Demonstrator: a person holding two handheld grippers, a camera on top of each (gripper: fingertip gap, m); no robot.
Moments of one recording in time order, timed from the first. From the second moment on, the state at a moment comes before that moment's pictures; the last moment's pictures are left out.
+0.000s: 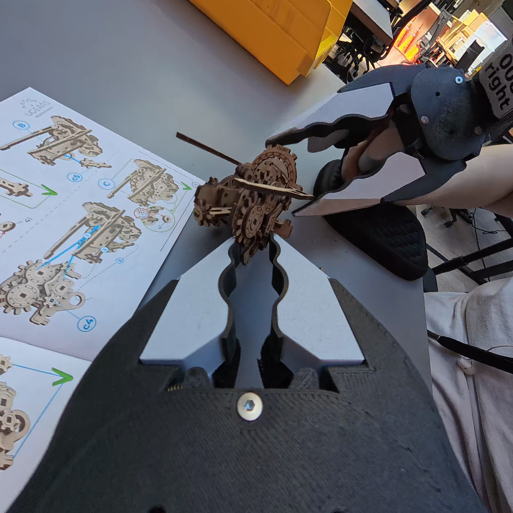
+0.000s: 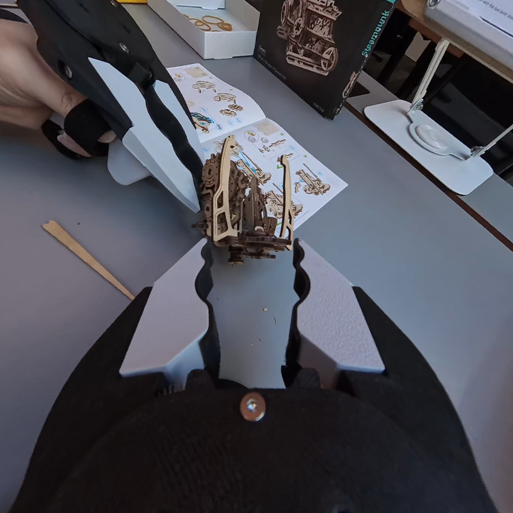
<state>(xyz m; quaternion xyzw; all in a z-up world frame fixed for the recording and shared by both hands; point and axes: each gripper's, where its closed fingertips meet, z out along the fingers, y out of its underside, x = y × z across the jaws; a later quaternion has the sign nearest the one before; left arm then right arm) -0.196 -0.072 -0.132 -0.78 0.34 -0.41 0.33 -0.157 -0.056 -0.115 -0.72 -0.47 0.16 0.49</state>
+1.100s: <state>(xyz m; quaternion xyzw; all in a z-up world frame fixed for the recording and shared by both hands) -0.213 -0.057 -0.128 -0.81 0.41 -0.29 0.29 -0.187 -0.048 -0.101 -0.55 -0.63 0.17 0.52</state>
